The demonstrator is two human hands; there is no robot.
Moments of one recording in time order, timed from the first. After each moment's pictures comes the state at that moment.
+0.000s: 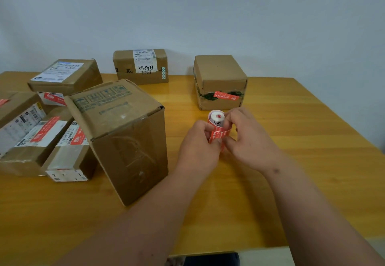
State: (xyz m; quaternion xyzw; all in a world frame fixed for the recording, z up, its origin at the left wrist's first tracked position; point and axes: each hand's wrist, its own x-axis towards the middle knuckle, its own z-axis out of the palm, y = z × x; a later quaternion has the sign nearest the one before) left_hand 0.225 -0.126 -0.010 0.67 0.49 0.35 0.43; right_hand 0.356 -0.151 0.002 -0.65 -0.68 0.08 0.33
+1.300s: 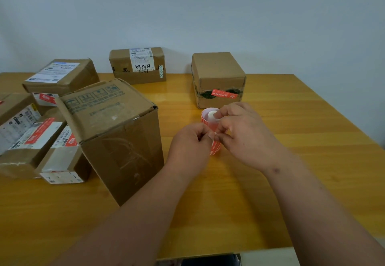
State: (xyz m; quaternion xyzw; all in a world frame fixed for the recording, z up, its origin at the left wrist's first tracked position) left_hand 0.211 -0.125 -0.006 0.69 0.46 0.35 0.44; right_hand 0.349 -0.155 0.021 -0.65 -0.73 -0.03 0.21
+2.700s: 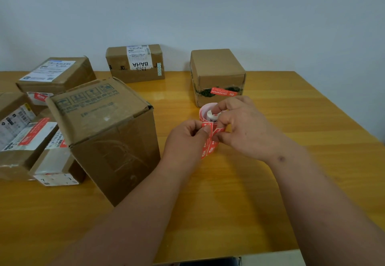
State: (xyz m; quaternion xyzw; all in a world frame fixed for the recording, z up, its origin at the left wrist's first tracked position) left_hand 0.211 -0.119 -0.006 0.60 0.45 0.37 0.55; right_hand 0.355 -0.144 0.033 -0.65 -0.74 0.01 0.17
